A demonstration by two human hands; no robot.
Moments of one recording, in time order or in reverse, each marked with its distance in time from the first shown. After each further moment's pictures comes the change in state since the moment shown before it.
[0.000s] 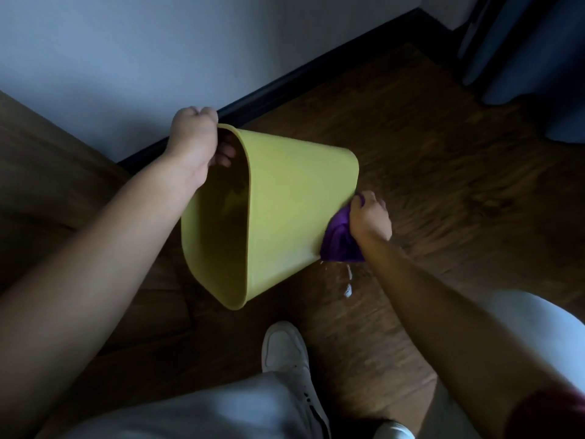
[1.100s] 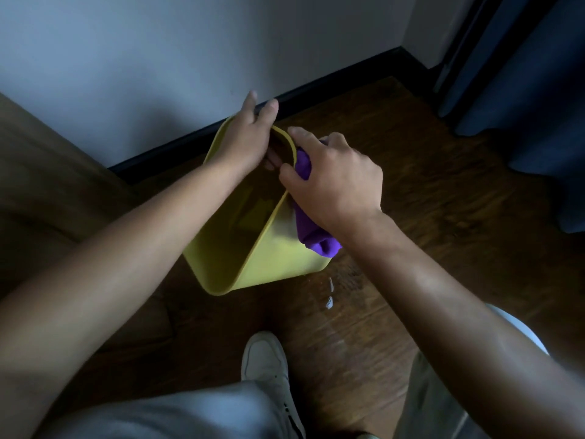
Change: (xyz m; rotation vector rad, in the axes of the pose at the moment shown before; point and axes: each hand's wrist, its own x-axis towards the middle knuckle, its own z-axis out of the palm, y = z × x) left_hand -0.033 0.030 0.056 0.191 -0.215 0.254; right_hand -0.101 -0.150 -0.120 -0.375 0.201 -0.706
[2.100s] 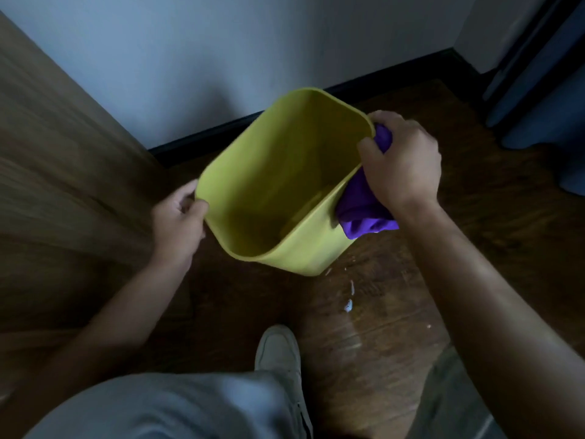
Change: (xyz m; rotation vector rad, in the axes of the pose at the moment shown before) left_hand -0.113 -0.140 -0.086 -0.186 0.439 -0.255; right_hand 0.031 0.027 0.008 0.341 0.093 0.192
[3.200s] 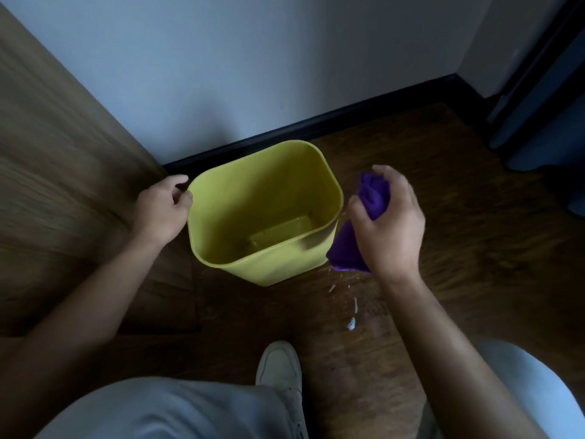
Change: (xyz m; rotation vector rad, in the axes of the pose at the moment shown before) left_hand 0.066 0.014 -0.041 0.687 -0.011 0.337; right_hand -0.058 0.012 0.010 0.227 0.062 0.001
